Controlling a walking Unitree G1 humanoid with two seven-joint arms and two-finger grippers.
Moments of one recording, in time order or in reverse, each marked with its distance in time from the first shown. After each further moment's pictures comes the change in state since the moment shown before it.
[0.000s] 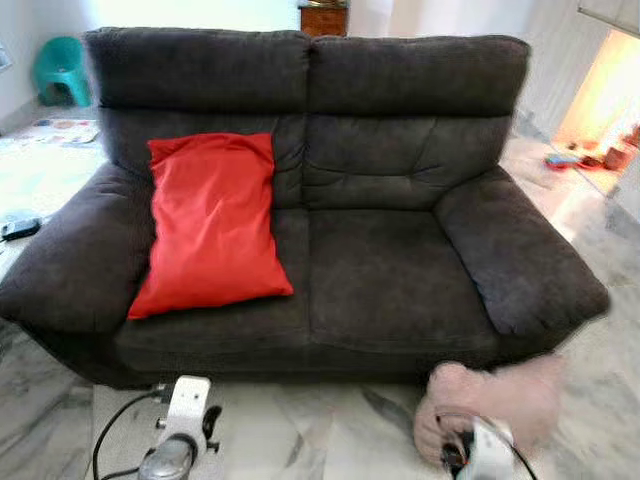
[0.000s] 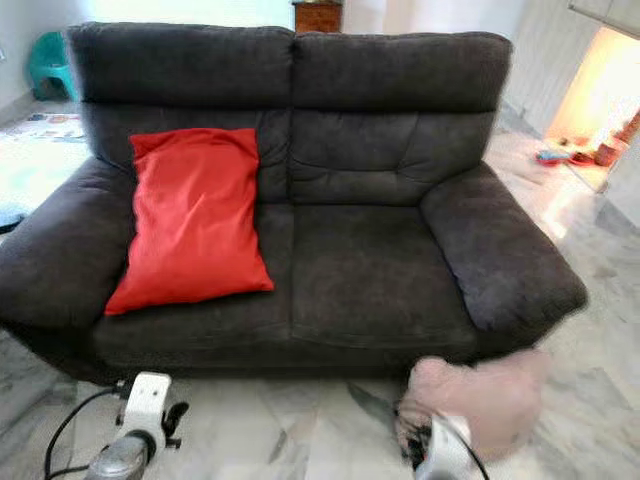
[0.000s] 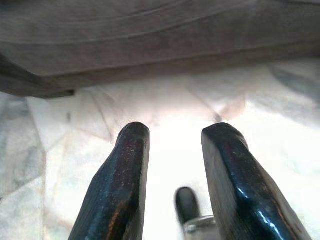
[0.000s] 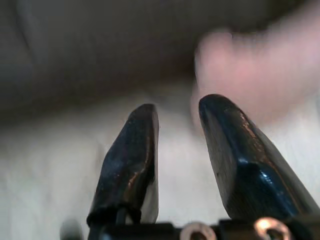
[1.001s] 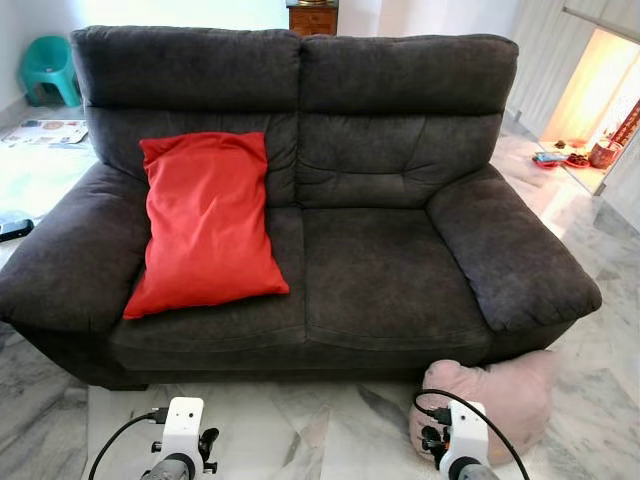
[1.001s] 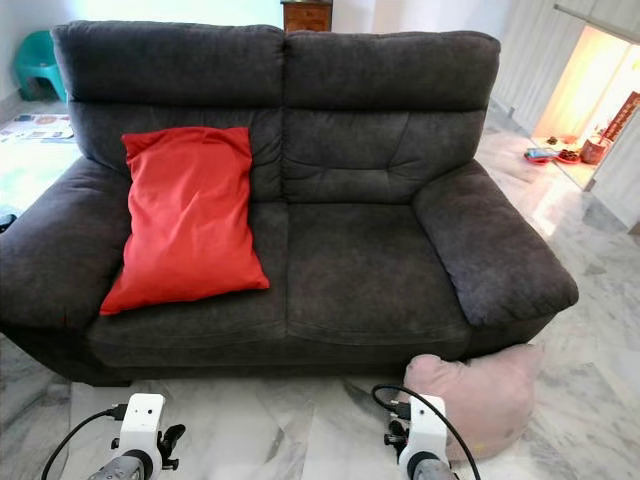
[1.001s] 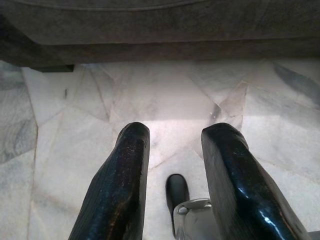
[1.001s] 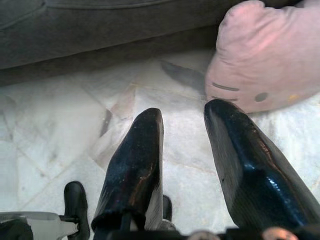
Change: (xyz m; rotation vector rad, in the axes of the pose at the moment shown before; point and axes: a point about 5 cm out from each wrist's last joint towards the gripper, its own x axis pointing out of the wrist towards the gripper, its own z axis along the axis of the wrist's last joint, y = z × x) left arm -0.005 0.004 -0.014 -0.059 0.048 0.025; right arm -0.033 -0.006 -0.071 -0.006 0.308 0.002
